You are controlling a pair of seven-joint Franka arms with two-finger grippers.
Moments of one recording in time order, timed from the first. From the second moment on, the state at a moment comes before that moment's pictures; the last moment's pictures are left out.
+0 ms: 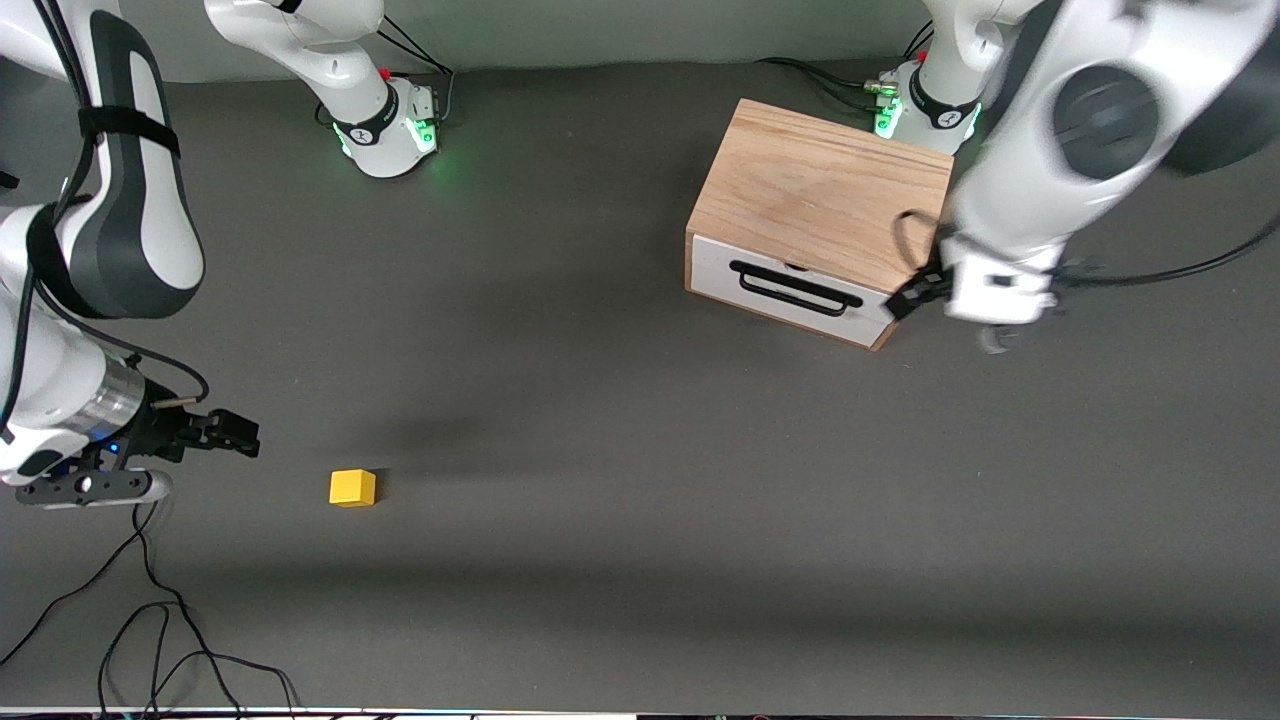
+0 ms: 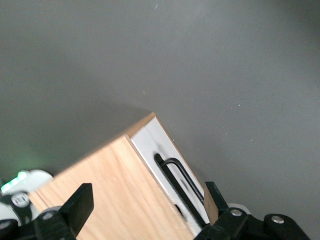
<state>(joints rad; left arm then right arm) -0.35 0.15 -0.08 -1.63 0.02 1.56 -1.13 0.05 0.36 -0.05 -1.52 -0.01 1.96 -0.02</state>
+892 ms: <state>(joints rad) -0.42 0.43 -0.08 -1.63 -0.12 1.68 -1.43 0.05 0.50 -0.04 -1.37 -0.01 1.96 -0.02</state>
